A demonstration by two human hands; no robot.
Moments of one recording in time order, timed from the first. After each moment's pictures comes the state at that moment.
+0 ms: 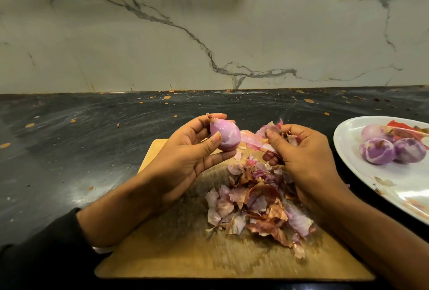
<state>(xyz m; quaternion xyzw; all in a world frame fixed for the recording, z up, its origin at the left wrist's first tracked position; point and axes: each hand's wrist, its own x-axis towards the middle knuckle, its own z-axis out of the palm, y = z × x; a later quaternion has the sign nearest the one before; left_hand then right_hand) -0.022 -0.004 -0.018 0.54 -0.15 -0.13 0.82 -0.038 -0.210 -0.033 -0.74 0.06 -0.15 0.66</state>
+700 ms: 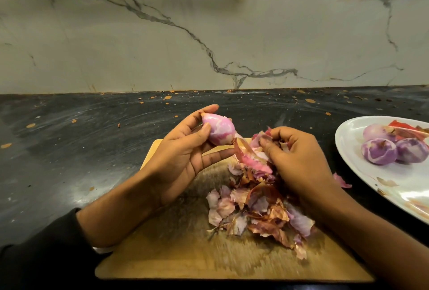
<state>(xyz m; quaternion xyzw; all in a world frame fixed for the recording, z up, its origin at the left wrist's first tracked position) -0.023 -0.004 -0.012 0.50 -0.12 -0.14 0.85 -0.042 -0.204 -0.033 -0.83 0.01 -0.15 0.54</state>
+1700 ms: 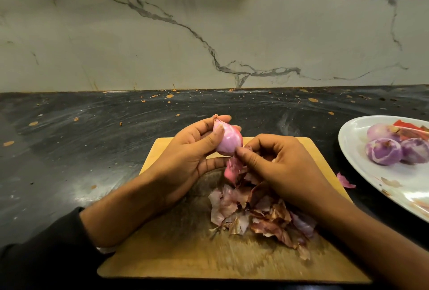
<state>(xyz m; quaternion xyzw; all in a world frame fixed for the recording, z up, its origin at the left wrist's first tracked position) -0.023 -0.003 -0.018 0.58 -0.16 -0.14 0.79 -0.053 -0.187 -0.026 -0.83 -0.13 -0.10 0.53</state>
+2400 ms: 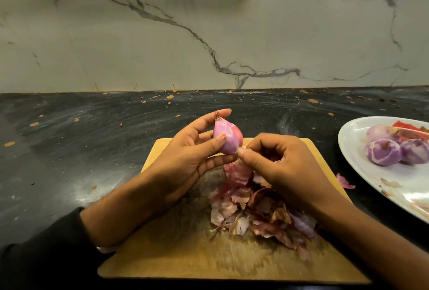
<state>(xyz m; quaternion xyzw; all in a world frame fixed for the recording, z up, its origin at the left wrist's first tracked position) -0.023 -0.002 -0.017 0.57 -0.16 -0.14 0.79 -0.057 -0.189 -0.022 -0.83 -0.15 -0.12 0.53</state>
